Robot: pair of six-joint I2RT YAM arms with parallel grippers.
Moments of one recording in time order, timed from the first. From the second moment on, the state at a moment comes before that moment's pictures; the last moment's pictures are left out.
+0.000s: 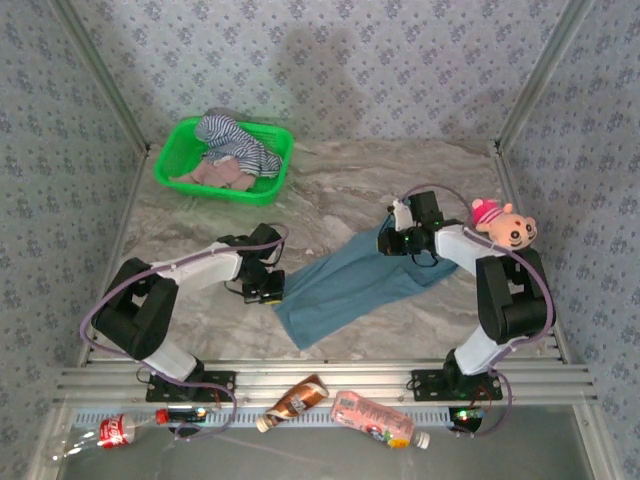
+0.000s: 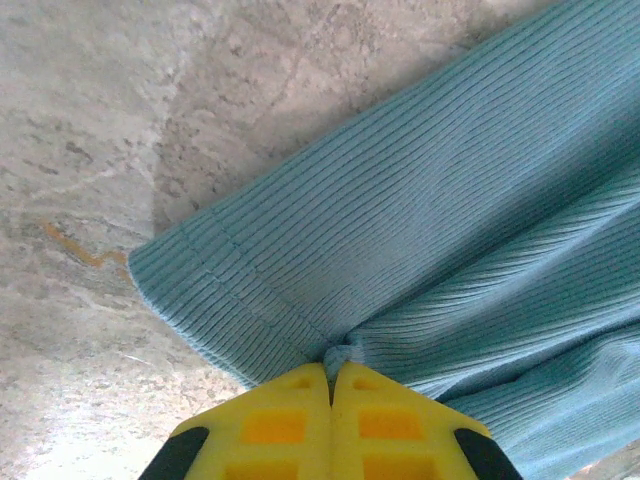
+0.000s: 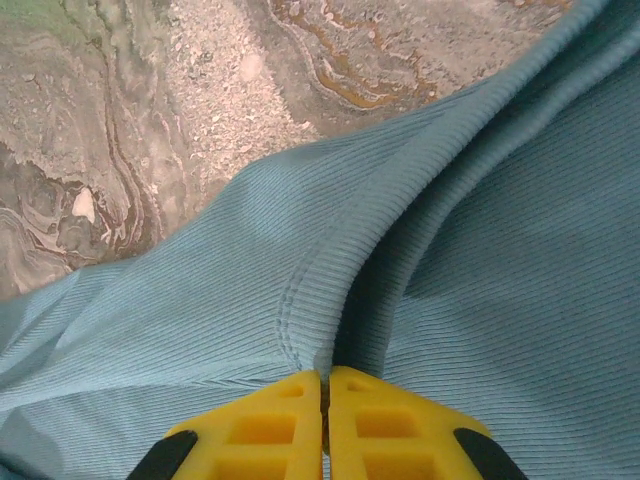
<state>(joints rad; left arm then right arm) -0.61 1.56 0.86 -0.71 0.25 -0.68 0.22 1.61 0.90 -0.31 -0.44 0.17</state>
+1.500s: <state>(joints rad) -0.57 1.87 1.22 -0.82 0.20 -0.43 0.13 1.87 1.33 -0.49 -0.31 0.22</state>
